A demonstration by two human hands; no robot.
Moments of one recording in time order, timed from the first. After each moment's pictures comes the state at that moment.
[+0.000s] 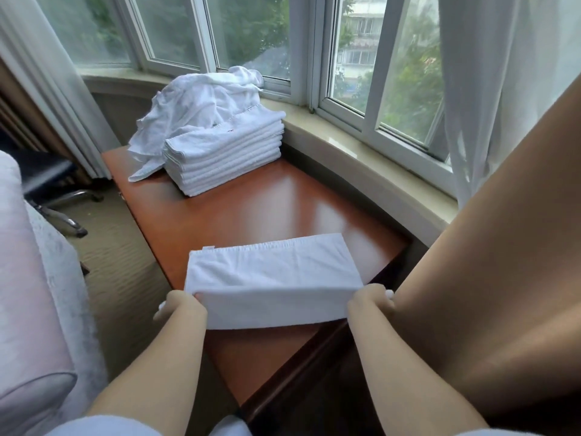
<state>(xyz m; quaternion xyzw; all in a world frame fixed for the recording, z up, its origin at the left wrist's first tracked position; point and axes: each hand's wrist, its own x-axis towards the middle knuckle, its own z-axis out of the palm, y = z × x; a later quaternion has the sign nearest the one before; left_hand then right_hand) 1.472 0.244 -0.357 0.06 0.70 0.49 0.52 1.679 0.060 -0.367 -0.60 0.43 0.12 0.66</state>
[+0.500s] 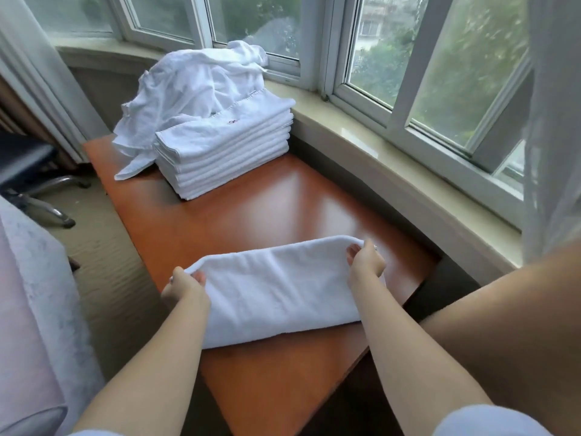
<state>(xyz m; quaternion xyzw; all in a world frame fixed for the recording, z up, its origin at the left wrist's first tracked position) 1.525 0.351 -0.366 0.12 0.67 0.48 0.55 1.754 0.191 -0.367 -0.61 0.25 0.21 0.72</state>
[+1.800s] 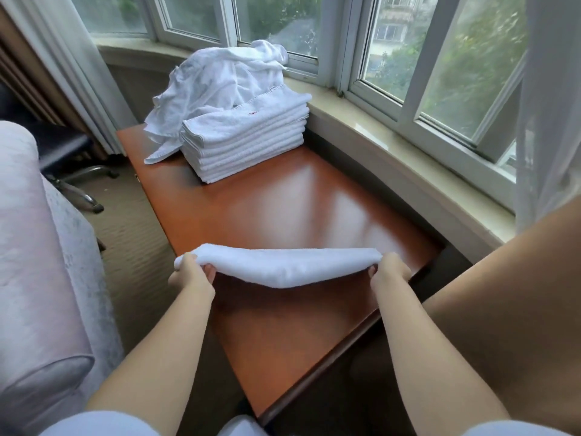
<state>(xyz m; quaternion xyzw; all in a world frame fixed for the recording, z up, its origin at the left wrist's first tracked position) 1.478 0.302 -0.349 0.15 0.64 0.47 0.59 1.721 0.114 -0.340 -0.61 0.29 0.25 0.69</state>
